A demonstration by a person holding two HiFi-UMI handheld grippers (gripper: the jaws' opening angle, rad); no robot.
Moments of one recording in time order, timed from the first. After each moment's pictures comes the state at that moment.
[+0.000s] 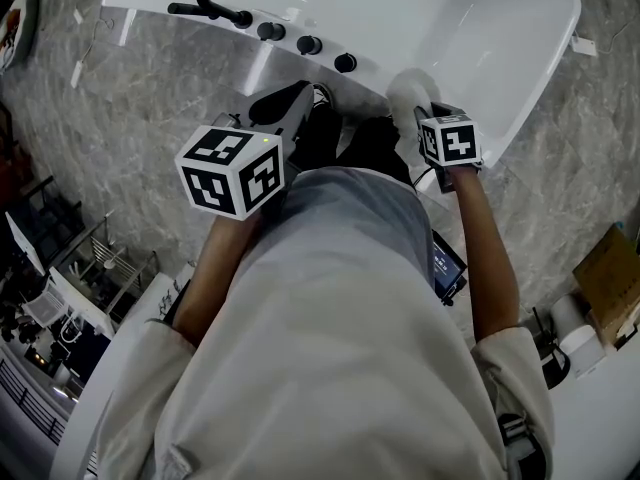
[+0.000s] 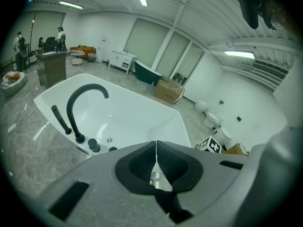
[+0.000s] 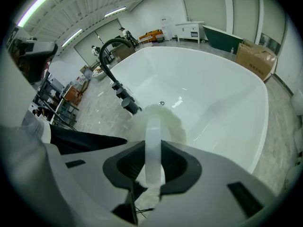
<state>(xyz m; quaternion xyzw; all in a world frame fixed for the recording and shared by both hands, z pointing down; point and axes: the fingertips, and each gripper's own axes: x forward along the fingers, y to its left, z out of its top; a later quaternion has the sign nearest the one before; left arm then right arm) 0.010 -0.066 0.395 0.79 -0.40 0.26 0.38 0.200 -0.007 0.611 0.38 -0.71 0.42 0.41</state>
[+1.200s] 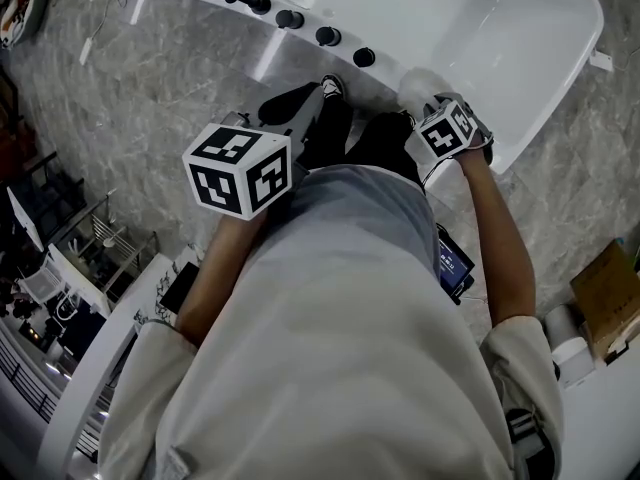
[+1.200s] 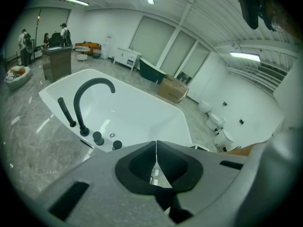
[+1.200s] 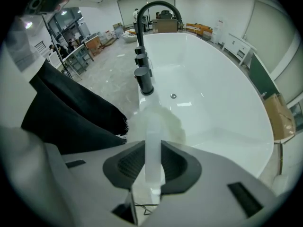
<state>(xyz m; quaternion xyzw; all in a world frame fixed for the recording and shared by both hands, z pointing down) -0.005 -0.055 0.401 0.77 -0.41 0.27 0.40 0.183 -0.010 0.656 0.23 -0.75 0.23 0.58</state>
